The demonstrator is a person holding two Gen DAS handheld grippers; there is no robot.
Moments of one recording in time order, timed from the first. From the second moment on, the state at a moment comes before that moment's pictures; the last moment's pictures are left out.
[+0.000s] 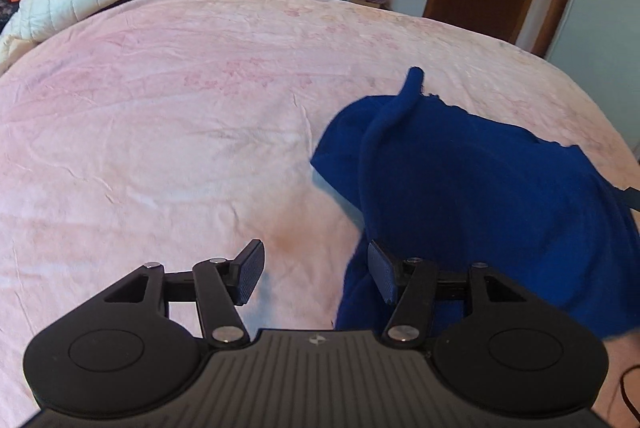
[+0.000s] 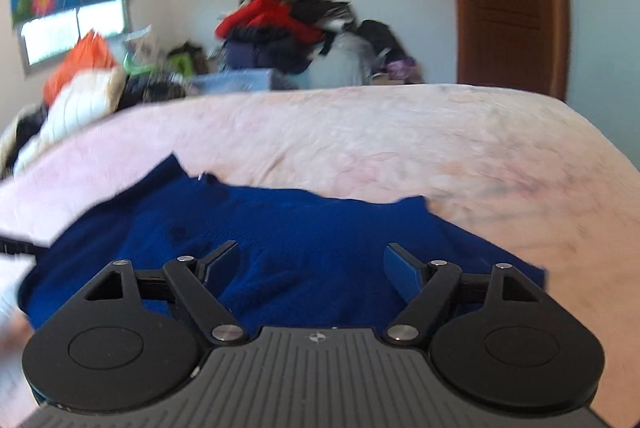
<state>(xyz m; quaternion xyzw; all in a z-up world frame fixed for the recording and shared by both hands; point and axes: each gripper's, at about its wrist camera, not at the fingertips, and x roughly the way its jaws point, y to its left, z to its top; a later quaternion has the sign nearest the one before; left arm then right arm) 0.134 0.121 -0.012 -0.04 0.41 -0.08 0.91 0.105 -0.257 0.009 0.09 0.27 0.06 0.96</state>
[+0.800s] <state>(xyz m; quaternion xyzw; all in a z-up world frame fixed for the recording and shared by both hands) 0.090 0.121 -0.037 -0.01 0.39 -0.14 0.91 -0.002 -0.286 -0.028 0.16 0.31 0.06 0.93</state>
